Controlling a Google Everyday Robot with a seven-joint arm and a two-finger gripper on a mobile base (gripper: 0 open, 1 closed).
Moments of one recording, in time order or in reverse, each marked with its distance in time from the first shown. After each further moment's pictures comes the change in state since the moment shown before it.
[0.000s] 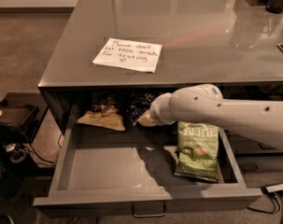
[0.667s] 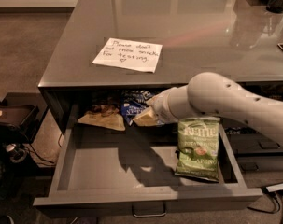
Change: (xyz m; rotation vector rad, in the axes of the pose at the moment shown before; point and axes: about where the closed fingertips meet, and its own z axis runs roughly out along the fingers) arm -0.028 0.028 -0.069 -0.148 -0.114 0.030
